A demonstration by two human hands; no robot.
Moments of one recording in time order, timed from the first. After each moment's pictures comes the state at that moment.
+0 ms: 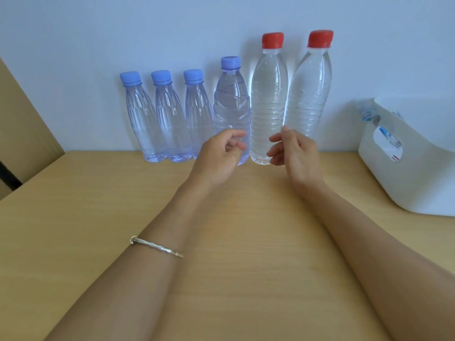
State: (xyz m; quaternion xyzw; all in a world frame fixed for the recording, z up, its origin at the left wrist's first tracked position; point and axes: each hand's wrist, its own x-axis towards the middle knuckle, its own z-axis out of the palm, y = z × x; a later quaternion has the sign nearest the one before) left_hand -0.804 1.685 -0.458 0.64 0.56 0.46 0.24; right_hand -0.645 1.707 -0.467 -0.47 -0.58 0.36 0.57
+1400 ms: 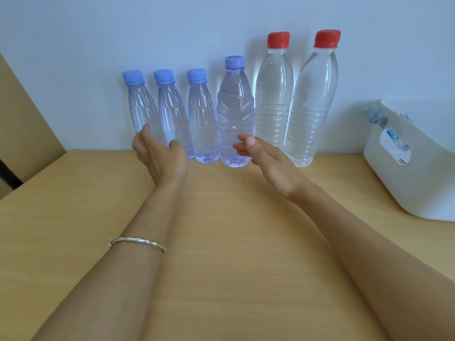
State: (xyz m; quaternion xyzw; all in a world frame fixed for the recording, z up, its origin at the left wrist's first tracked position) left_hand -0.862 1.694 -0.467 0.36 0.70 0.62 0.08; right_hand -0.666 1.693 -0.462 -0.39 -0.73 0.43 0.37
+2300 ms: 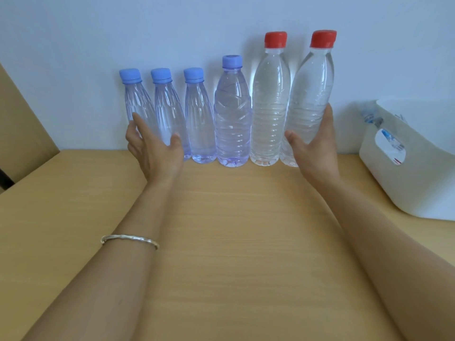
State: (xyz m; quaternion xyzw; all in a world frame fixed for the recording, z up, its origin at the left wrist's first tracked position) left_hand -0.876 1.701 -0.469 0.42 0.72 0.56 0.02; right_hand -0.619 1.735 -0.466 -0.53 -0.62 0.18 0.55
